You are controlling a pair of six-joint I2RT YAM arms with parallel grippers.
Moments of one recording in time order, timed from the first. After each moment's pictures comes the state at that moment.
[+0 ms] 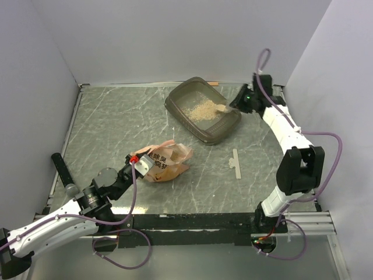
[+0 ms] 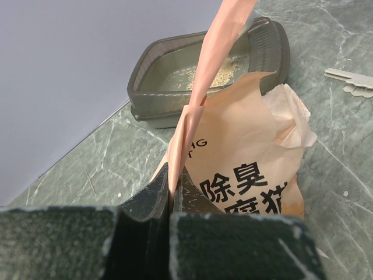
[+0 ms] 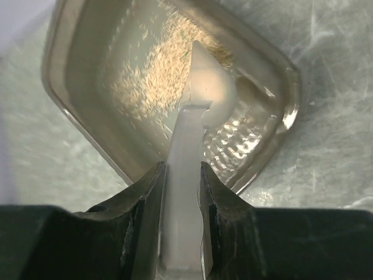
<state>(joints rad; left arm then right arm) -0.97 0.48 0.39 0.13 -0.32 0.40 0.07 1.63 1.41 -0.46 -0.20 0.55</state>
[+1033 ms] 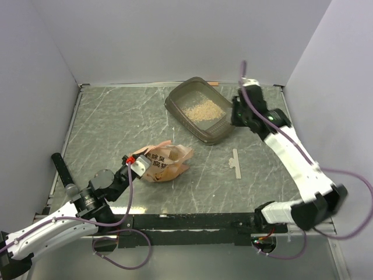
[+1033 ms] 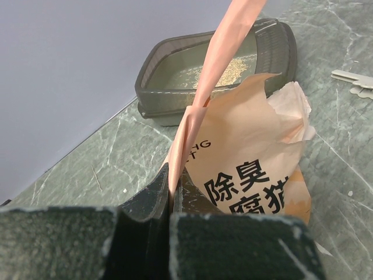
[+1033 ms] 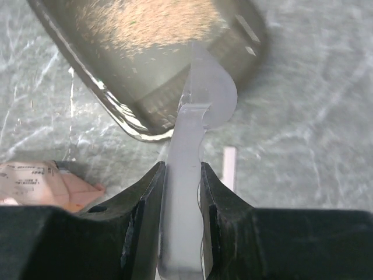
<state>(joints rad) -0.97 0.42 0.39 0.09 -0.35 0.40 0.43 1.34 1.45 -0.84 0.26 0.30</state>
